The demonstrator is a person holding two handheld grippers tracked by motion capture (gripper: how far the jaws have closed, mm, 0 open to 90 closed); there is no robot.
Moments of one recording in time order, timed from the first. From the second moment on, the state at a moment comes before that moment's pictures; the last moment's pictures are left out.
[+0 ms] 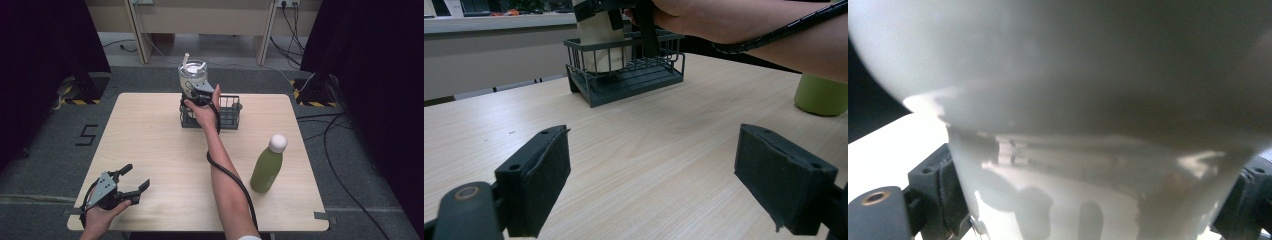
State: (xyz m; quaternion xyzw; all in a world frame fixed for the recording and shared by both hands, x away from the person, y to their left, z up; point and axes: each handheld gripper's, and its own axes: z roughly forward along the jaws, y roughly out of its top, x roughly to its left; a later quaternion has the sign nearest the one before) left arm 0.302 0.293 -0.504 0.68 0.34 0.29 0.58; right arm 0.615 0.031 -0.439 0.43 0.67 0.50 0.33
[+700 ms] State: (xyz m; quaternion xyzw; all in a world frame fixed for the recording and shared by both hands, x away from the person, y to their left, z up) left arm 0.301 0.292 -0.504 0.68 0.33 0.30 0.58; right arm 0.614 0.027 -0.443 0.44 0.66 0.51 0.33
